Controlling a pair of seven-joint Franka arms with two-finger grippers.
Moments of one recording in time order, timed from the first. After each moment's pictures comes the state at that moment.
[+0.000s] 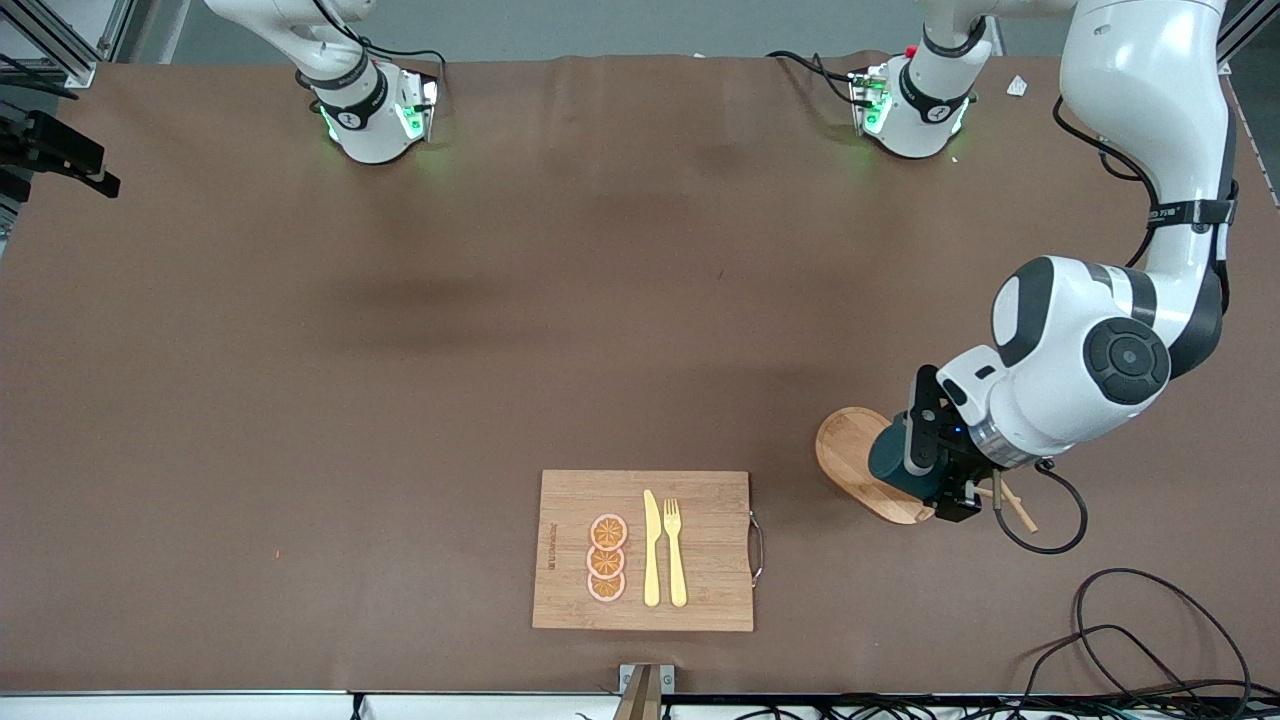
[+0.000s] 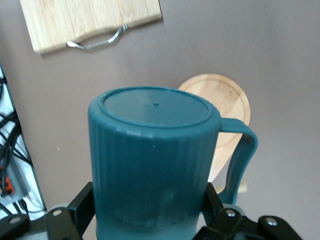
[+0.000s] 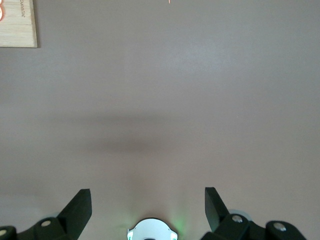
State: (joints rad) left arm -0.13 0.53 -0.12 -1.47 0.00 2.12 1.60; right arm -0.03 -0.13 -0.07 -1.60 0.02 1.39 -0.11
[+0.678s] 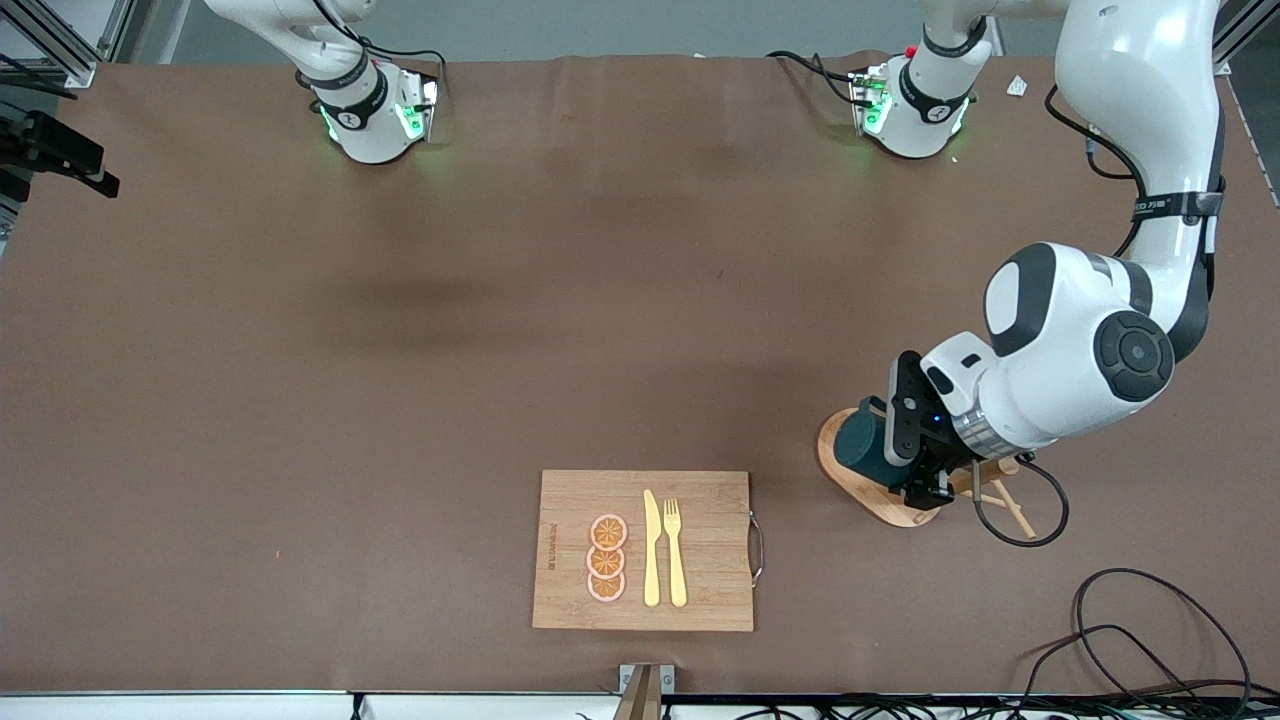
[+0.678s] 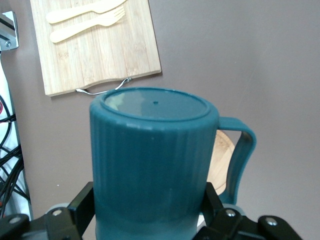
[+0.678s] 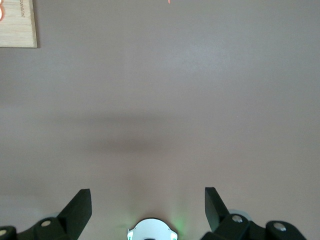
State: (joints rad) left arm -0.14 0.52 -0.14 -1.43 -0.12 2.03 1.58; right arm -0.03 -0.13 -0.07 -1.60 0.02 1.39 -0.11
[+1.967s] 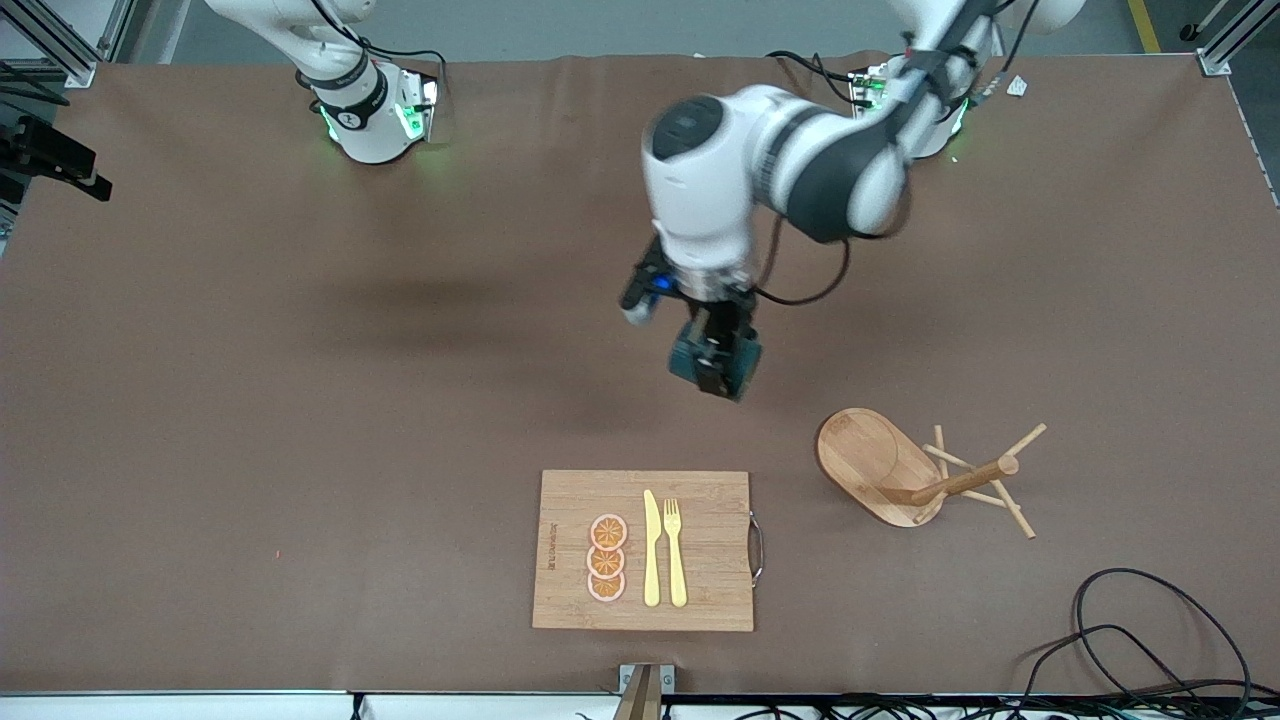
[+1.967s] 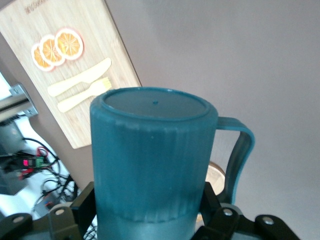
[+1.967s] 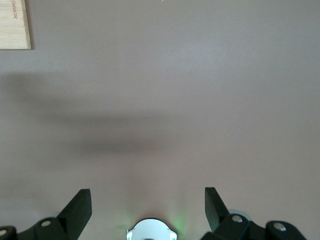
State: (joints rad) left arm -0.65 0.49 -0.20 -1.44 0.54 1.93 0.94; right arm -0.05 -0.13 -0.07 -1.61 0.02 1.40 -0.12
